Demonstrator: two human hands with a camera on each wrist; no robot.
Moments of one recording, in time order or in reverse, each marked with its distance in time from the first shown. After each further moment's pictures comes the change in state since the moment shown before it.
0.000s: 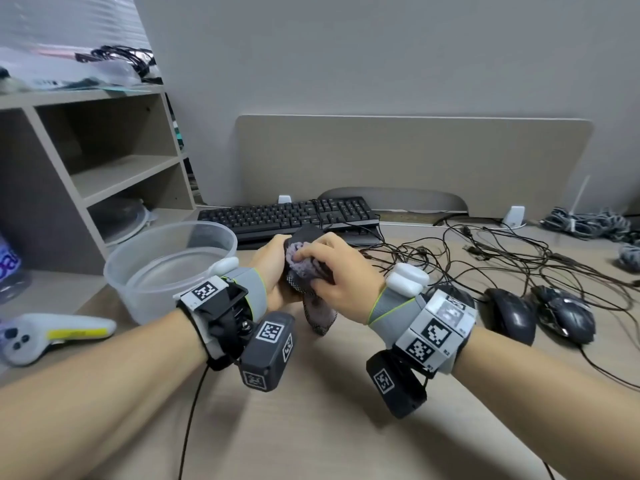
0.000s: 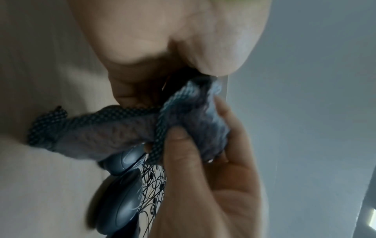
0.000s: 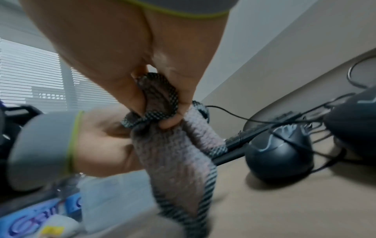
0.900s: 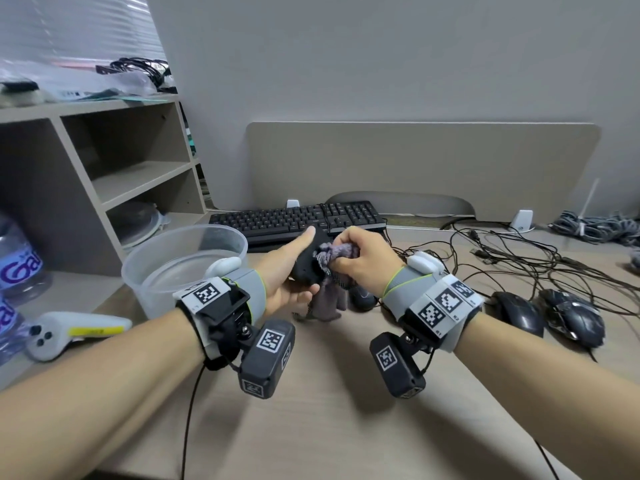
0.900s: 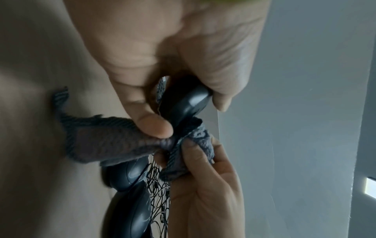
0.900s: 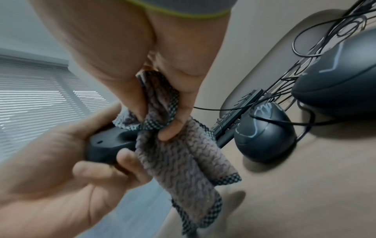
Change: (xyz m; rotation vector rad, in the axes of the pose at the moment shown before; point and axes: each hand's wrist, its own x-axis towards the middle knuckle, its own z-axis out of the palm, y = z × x) left_hand -0.018 0.003 -0.006 0.228 -0.046 0.075; right_hand 0.018 0.028 -0.014 0.179 0.129 0.300
